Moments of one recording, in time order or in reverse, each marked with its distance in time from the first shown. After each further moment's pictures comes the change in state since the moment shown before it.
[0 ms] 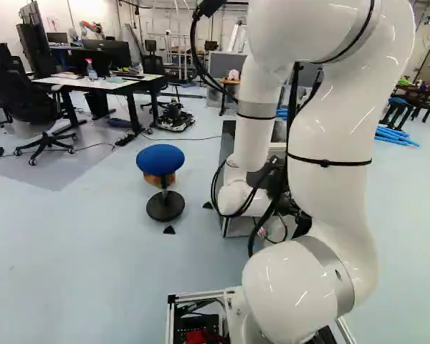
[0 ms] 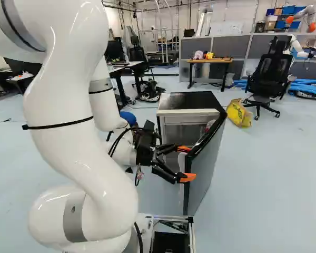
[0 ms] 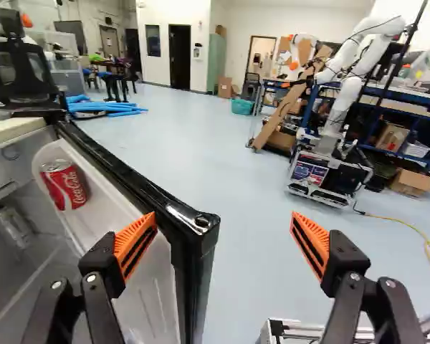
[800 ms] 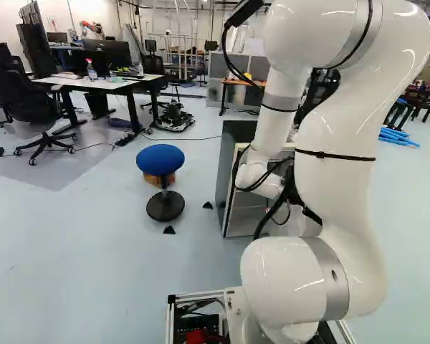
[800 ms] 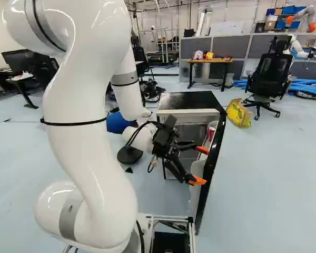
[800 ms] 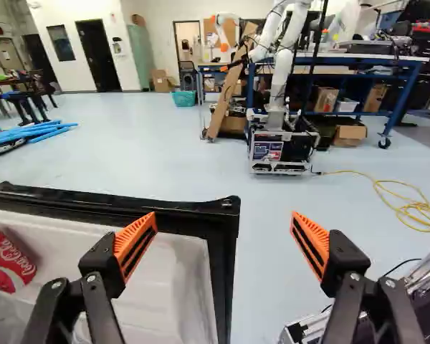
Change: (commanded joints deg) arm -16.5 -3.3 -11.0 1.4 -1.7 0.0
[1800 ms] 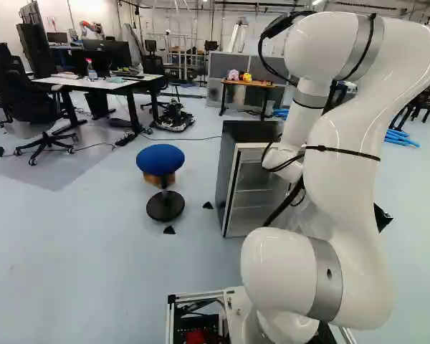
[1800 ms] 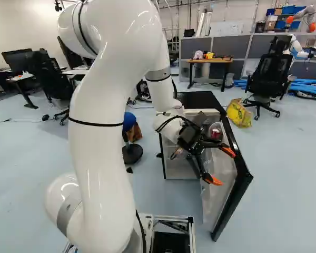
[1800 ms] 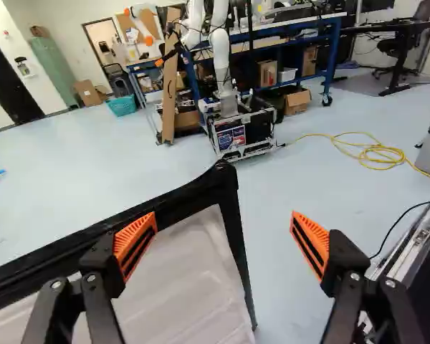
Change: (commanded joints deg) arm -16.3 -6.4 -15.1 2.1 -1.9 0.0
